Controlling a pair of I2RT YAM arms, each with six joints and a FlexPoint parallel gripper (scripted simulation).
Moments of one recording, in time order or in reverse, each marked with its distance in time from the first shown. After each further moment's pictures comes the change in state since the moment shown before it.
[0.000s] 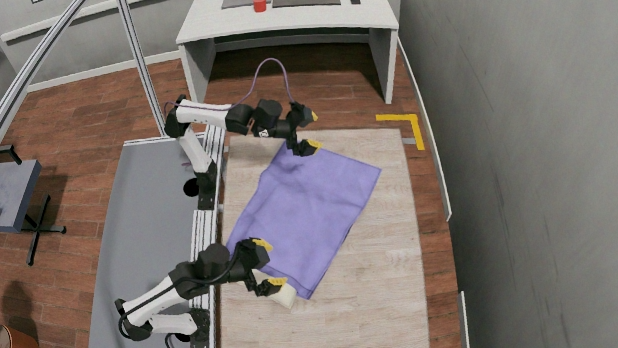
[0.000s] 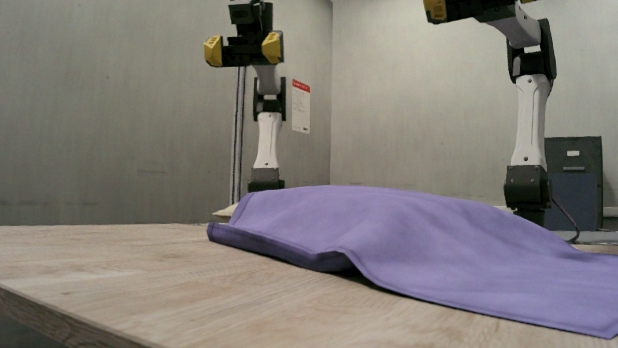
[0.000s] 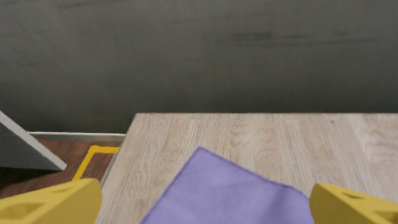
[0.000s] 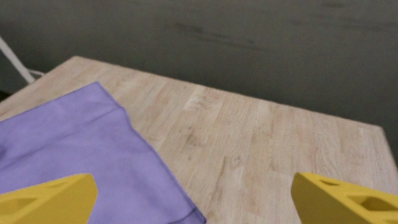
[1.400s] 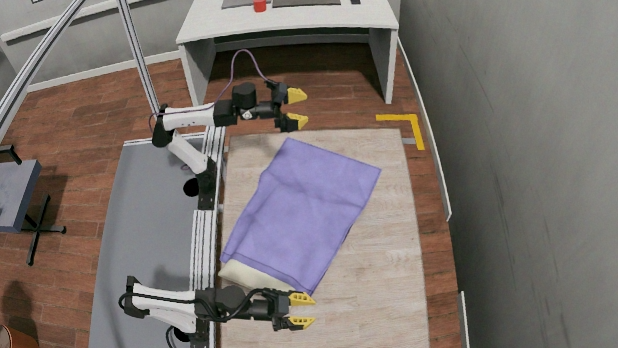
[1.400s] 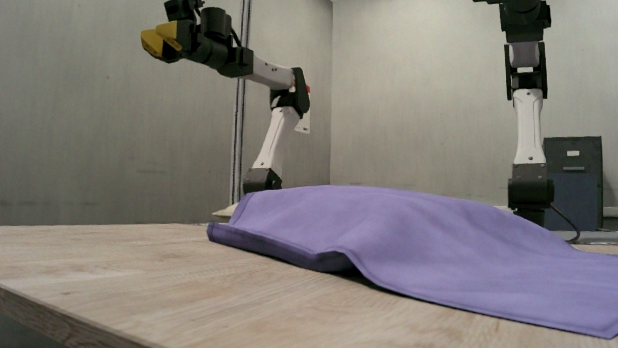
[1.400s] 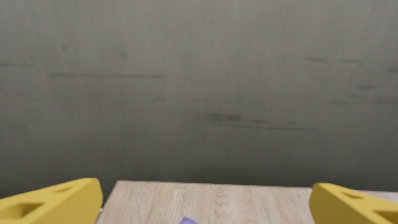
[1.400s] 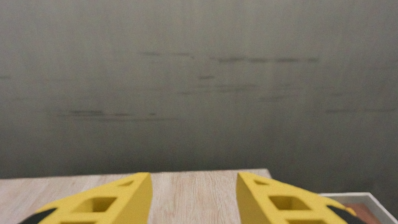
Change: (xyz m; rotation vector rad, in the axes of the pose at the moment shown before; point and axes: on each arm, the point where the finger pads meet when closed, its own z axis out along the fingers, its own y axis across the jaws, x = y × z) left arm -0.038 0.057 -0.044 0.136 -0.350 -0.136; right arm -0.044 -0.166 0.011 0.379 -0.325 0.086
